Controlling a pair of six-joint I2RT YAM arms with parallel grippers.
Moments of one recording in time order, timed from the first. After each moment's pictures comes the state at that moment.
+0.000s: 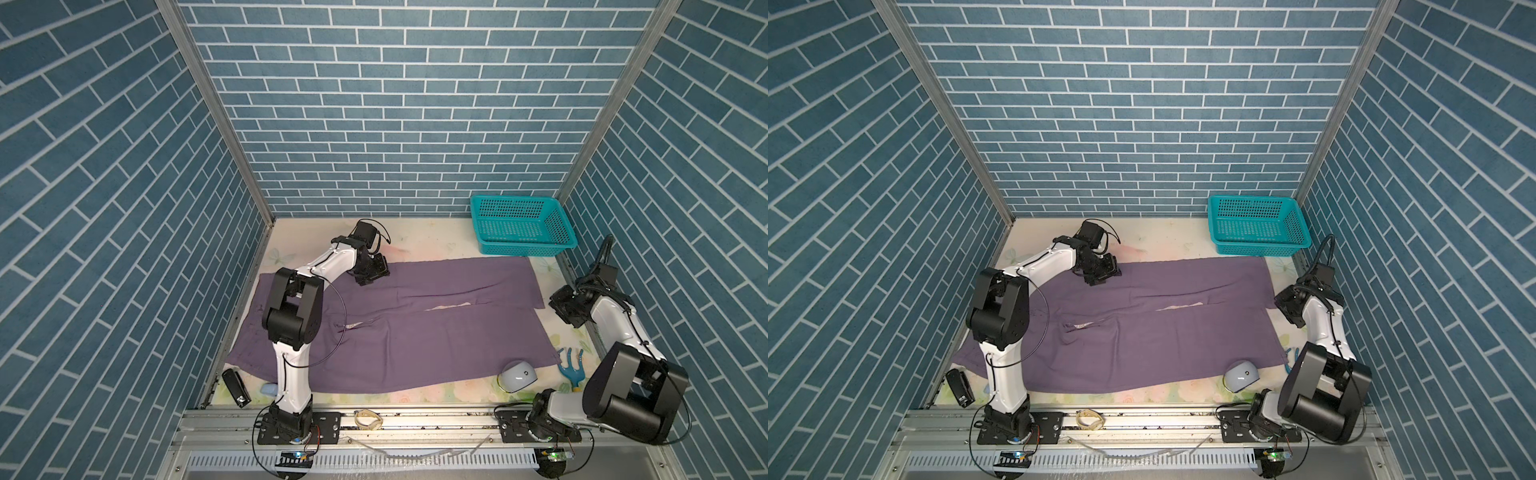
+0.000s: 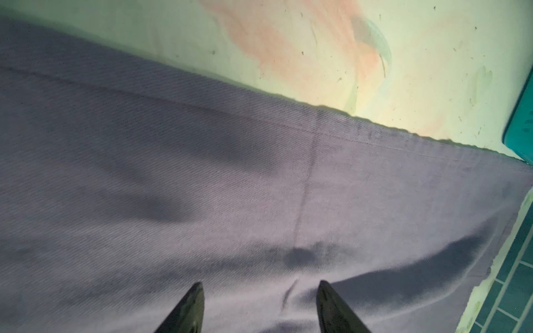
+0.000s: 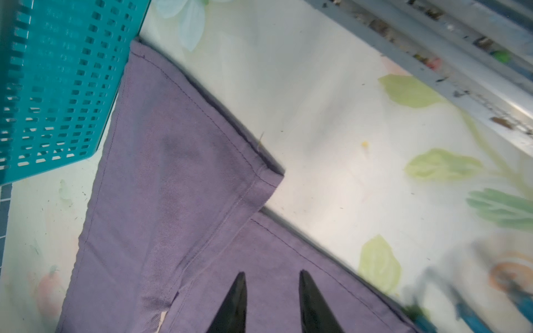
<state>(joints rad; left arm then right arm) -0.35 2.05 1.56 -0.71 0.25 -0.66 -0.37 1.39 0.90 -0.64 -0.22 0.53</state>
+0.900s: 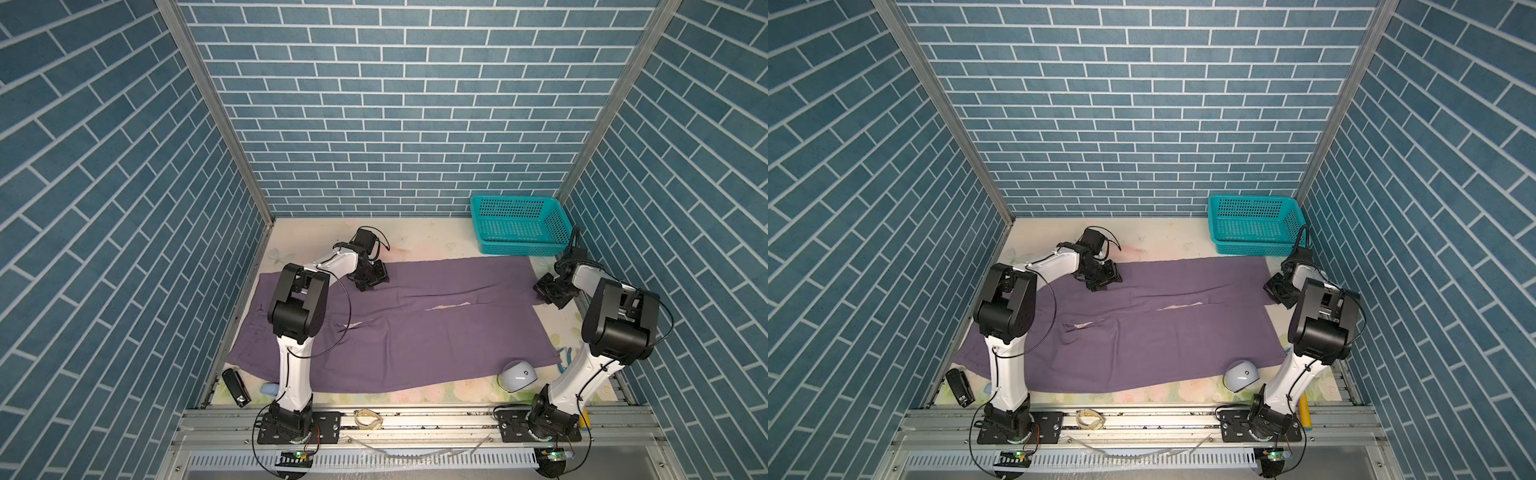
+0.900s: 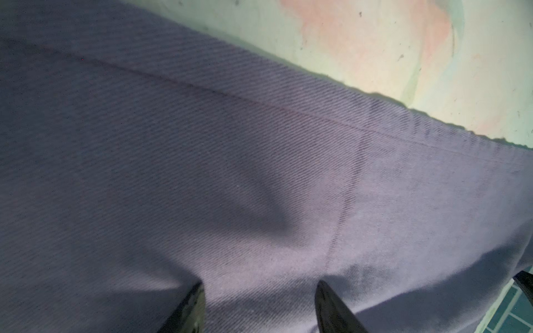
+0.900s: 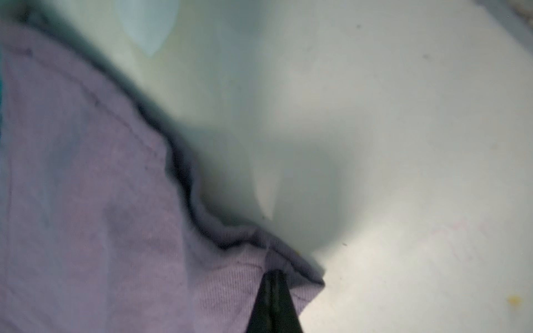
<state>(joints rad) -0.33 2.08 1.49 -0.63 0.29 -0.66 -0.29 1.87 1.20 -0.61 -0.13 0.52</state>
